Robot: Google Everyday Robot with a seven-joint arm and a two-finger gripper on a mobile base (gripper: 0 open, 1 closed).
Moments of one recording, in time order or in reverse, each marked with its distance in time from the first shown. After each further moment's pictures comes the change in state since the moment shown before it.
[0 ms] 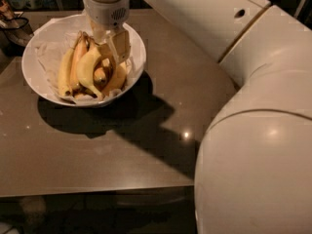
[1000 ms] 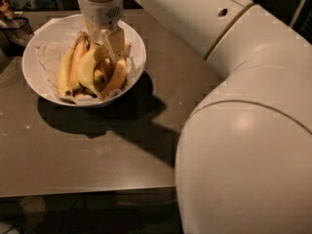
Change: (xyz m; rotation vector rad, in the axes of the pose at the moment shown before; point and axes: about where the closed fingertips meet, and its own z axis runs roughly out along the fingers) arm -0.003 -0.015 0.006 -0.008 0.006 -0.048
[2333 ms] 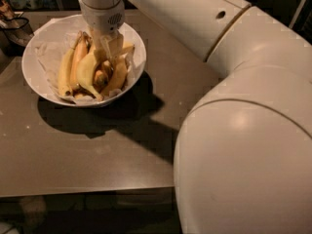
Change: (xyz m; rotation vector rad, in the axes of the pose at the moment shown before) arm -0.001 0.003 0.014 -0.021 -0.005 0.004
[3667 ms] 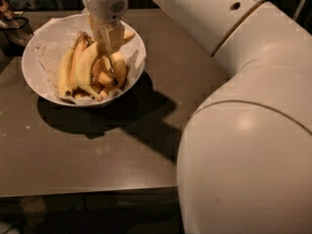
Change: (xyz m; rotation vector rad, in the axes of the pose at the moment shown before) arm 0.000 0.005 -0.029 0.021 -0.065 0.015
